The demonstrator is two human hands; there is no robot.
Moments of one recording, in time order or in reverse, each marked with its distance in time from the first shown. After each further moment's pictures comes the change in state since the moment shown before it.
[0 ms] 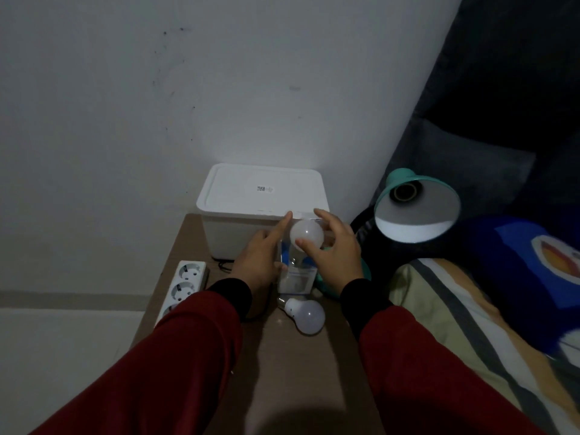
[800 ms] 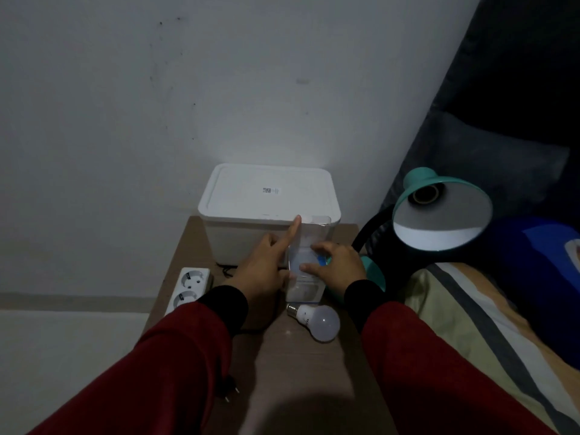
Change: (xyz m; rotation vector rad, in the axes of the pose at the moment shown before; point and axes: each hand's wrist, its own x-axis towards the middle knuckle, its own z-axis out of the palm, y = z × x) left_hand 0.016 -0.015 0.001 0.069 -0.114 0.057; right_hand 0.029 0.044 0.020 -0.441 -0.266 0.136
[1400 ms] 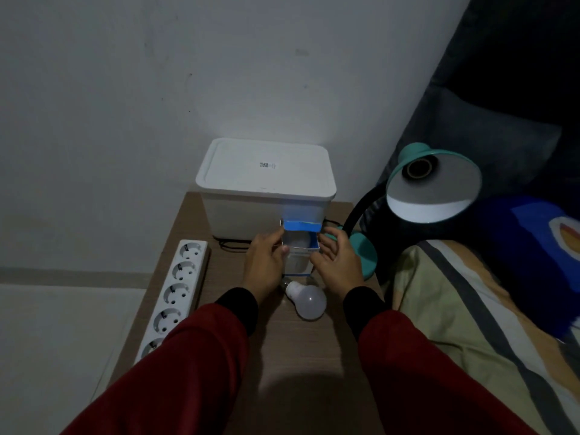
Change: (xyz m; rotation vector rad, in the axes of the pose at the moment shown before) left_hand -0.025 0.000 0.051 -0.240 0.294 -0.157; right_hand -0.051 0.006 0.012 0.682 0.039 0.090
